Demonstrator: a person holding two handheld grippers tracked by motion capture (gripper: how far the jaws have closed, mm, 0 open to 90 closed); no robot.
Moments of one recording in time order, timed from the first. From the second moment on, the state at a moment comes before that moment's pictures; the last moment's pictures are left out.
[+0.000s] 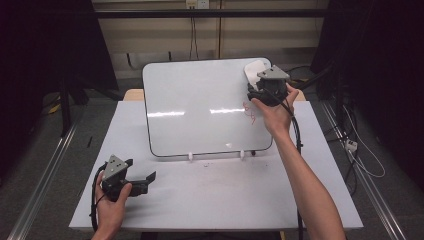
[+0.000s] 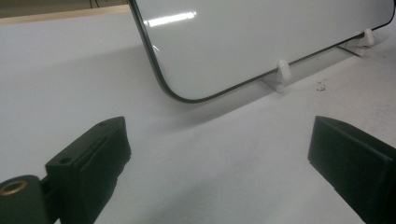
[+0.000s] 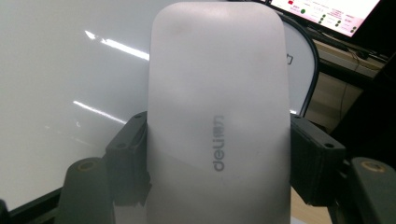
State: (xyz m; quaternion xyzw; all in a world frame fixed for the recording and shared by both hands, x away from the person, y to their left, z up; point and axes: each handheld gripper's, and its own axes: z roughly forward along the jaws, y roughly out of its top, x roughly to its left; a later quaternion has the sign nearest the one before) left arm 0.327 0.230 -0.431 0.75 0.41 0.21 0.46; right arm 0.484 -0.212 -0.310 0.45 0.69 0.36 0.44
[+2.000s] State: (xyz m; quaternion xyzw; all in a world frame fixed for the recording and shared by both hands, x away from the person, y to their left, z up) left arm 0.328 0.228 -0.431 0.76 0.41 0.21 0.46; right arm 0.418 -0.185 -0.393 0.31 0.78 0.33 0.43
